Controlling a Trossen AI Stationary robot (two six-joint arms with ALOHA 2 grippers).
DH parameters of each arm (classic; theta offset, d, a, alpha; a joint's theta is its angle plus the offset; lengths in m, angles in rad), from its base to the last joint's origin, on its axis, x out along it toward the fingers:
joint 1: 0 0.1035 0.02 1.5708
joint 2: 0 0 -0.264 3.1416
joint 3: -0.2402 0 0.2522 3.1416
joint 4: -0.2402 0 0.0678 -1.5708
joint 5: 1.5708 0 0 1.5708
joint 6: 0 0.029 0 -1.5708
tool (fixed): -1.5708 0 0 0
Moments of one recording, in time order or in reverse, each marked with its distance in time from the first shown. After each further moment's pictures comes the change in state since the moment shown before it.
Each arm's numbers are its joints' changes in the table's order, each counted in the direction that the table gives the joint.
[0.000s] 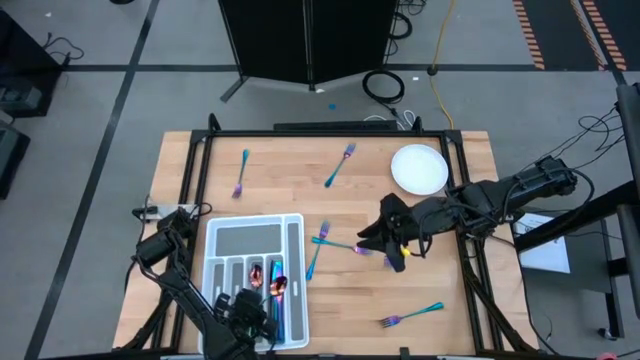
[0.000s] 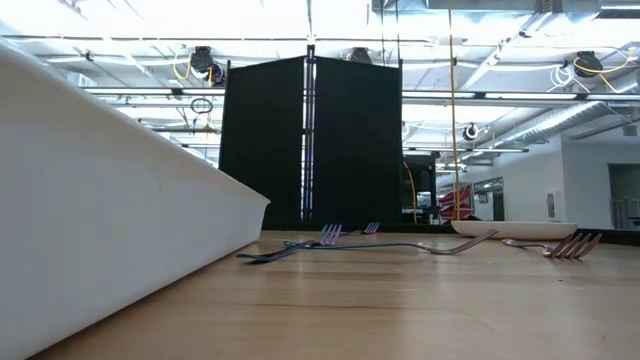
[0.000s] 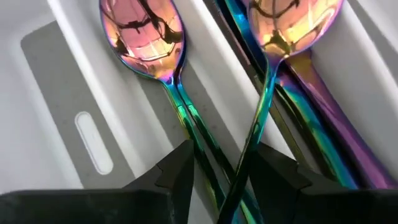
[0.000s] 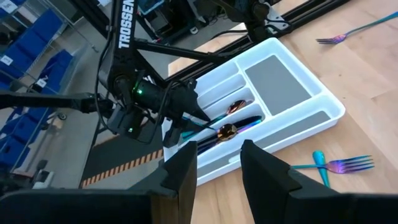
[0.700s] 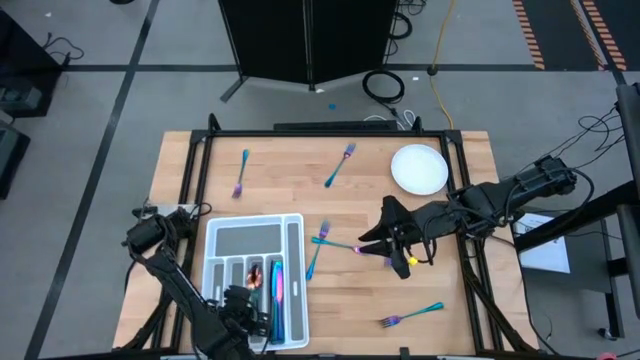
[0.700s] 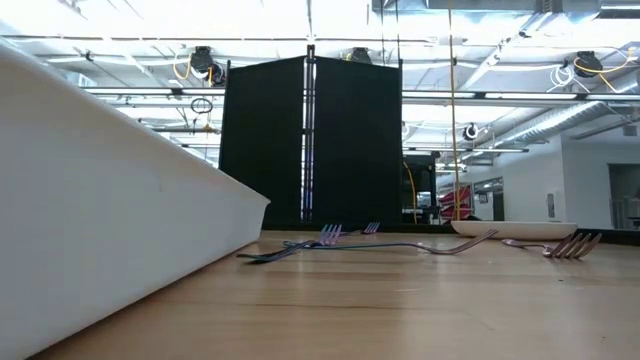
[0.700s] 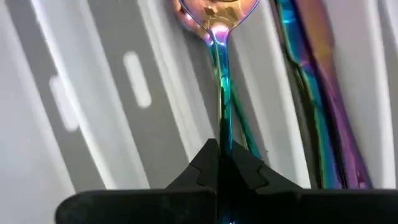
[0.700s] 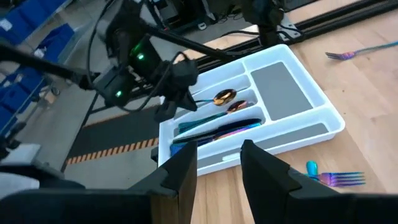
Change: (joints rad) left arm 0.011 0.135 0.002 -0.032 -0.173 -0.168; right arm 0.028 0.000 0.000 0.000 0.000 -0.135
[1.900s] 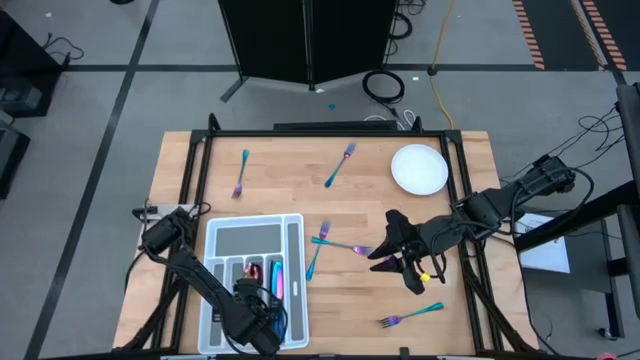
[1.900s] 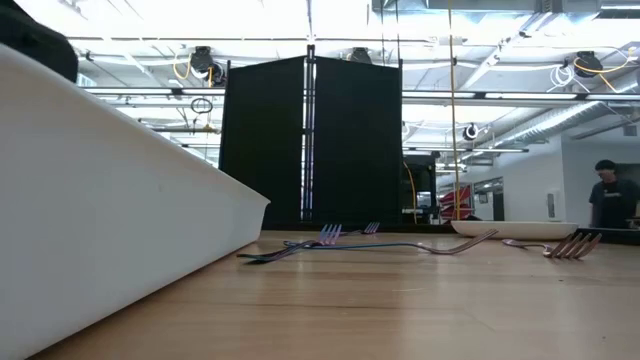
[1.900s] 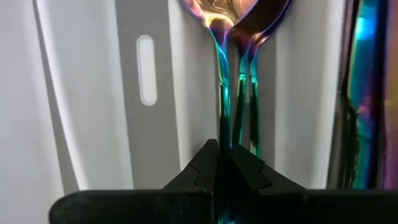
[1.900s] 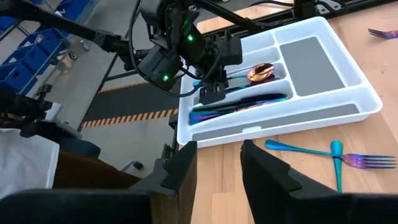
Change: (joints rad) left arm 0.136 -0.074 0.000 0.006 -0.212 -0.093; right arm 0.084 0.000 0.000 -0.061 0.053 -0.024
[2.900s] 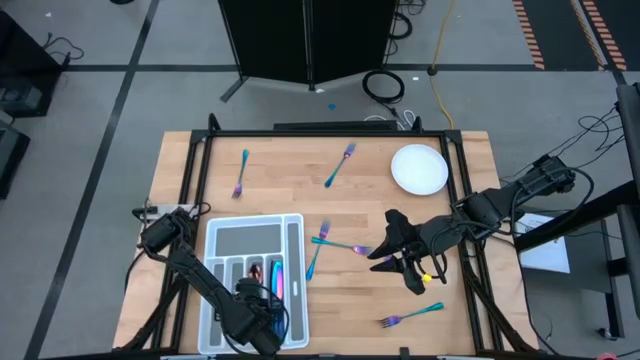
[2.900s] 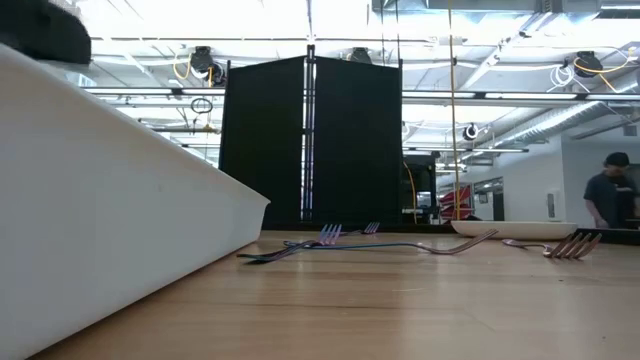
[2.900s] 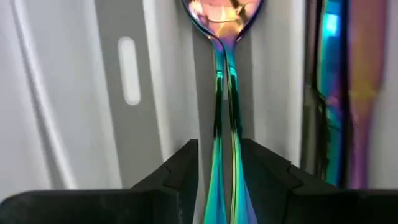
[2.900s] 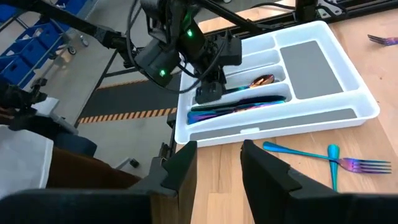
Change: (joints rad) left arm 0.005 0.014 -0.009 0.018 0.034 0.030; right arm 0.000 0.000 0.000 0.000 0.000 -0.037
